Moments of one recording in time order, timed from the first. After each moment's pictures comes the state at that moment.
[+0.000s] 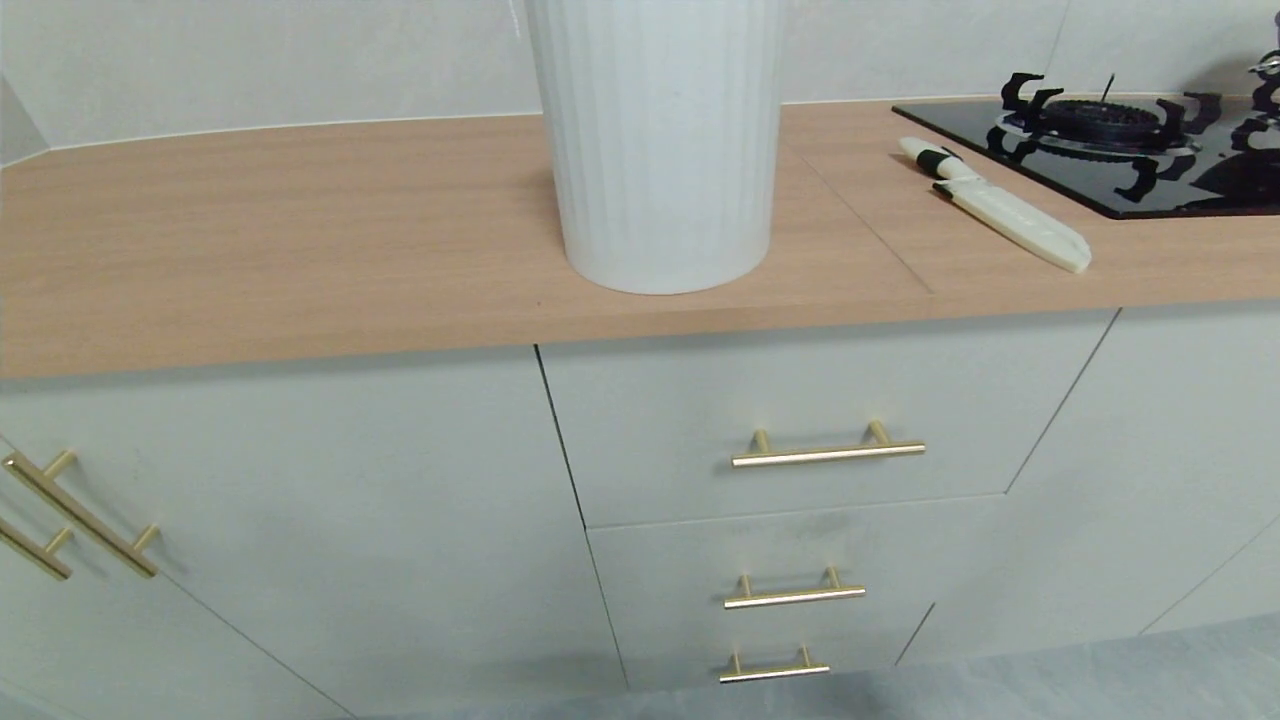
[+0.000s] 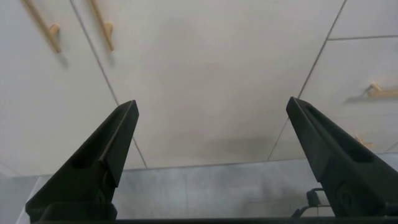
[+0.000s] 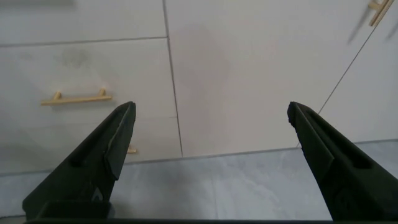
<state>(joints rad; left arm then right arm) 0.01 0.00 0.00 0.00 0.01 0.00 0.00 0.00 0.00 0.01 -0.02 -0.01</state>
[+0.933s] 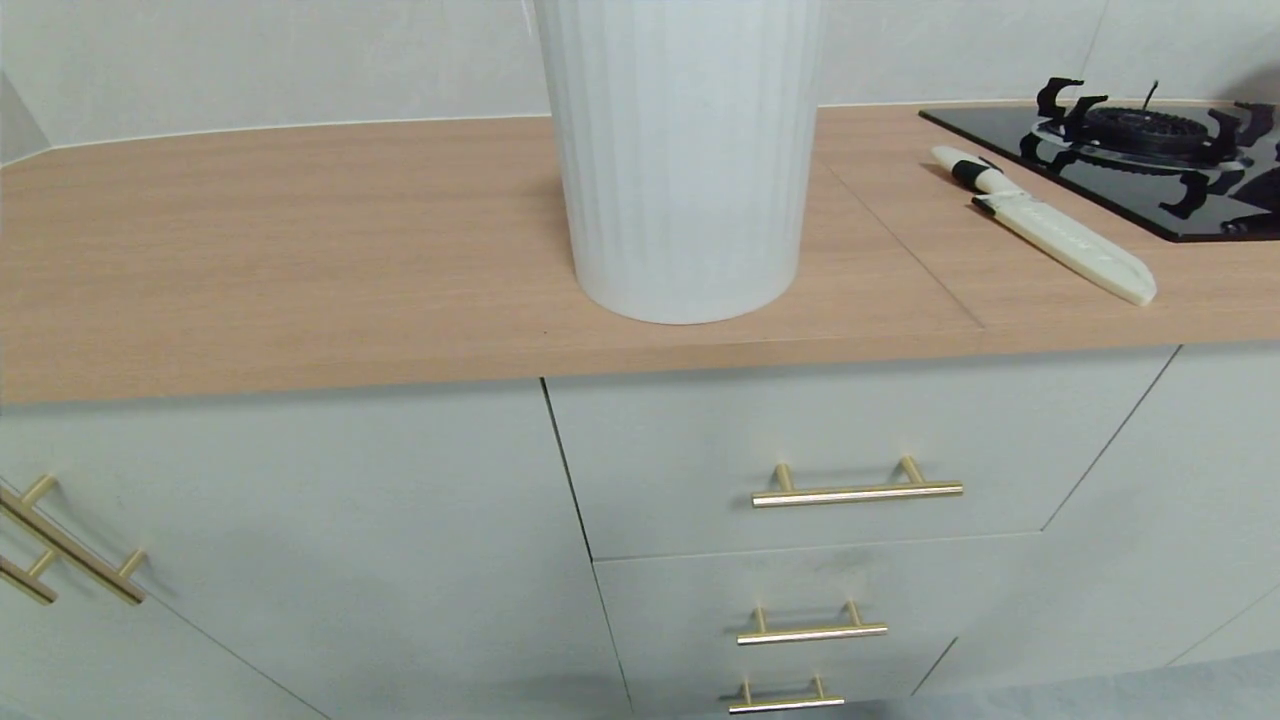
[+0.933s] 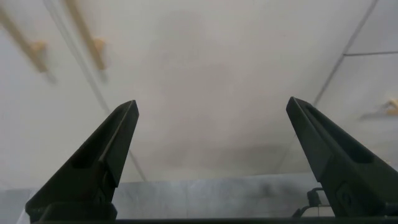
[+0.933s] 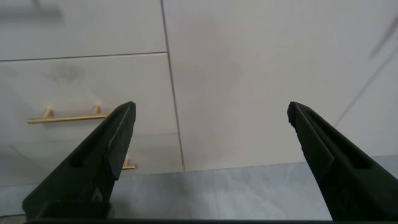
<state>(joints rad) 0.01 0.00 0.00 0.00 0.01 0.00 0.00 0.00 0.00 0.01 -0.02 -0.01</state>
